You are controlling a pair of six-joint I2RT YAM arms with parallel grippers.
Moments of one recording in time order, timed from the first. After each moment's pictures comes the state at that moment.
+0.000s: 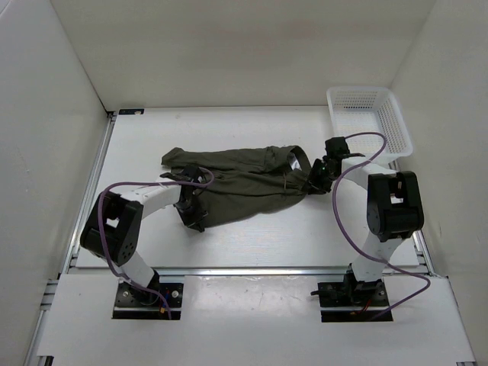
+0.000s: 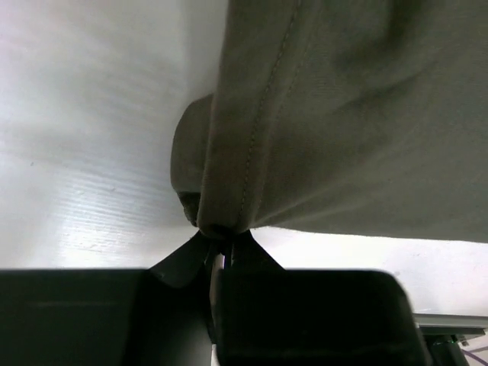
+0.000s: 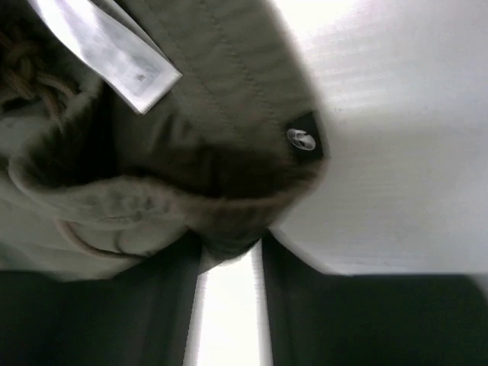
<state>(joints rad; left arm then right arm) -0.42 1.61 0.88 -0.72 0.07 -0.88 0.14 1.79 1.08 -0.46 -0.26 0.54</state>
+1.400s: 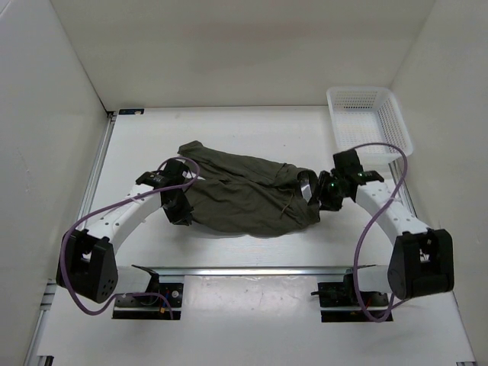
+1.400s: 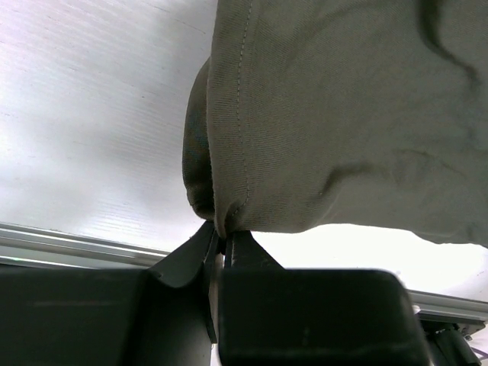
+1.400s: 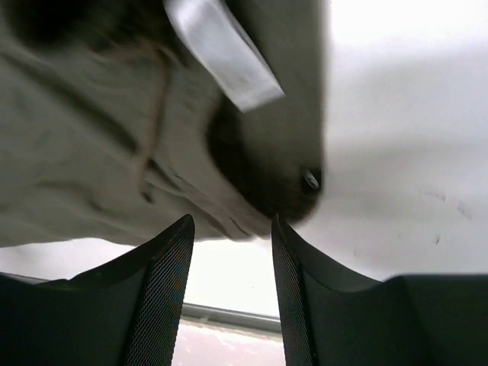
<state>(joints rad) -0.37 1.32 0.91 -0.92 -0.02 -0.83 0.20 1.29 0.84 -0.68 -0.18 0.53</state>
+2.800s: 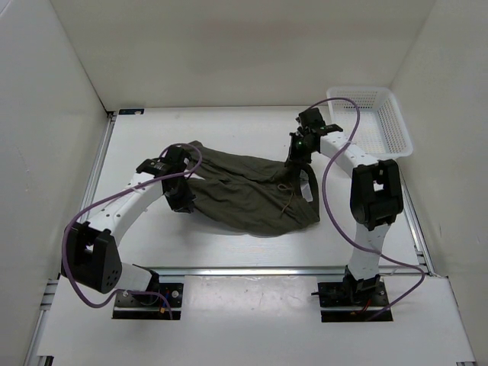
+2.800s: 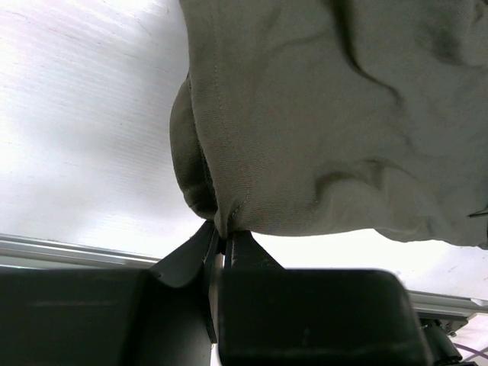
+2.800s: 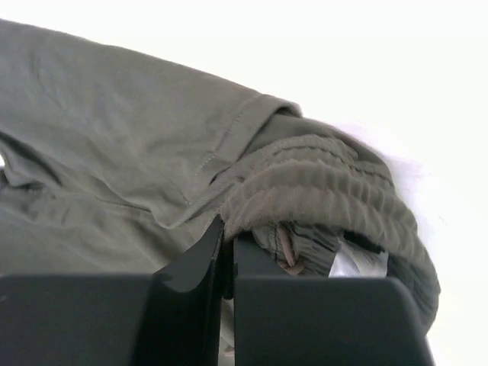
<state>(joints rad) -0.37 1.39 1.06 -0.95 -0.03 -0.80 0.31 1.95 1.54 -0.62 -0.21 0.38</state>
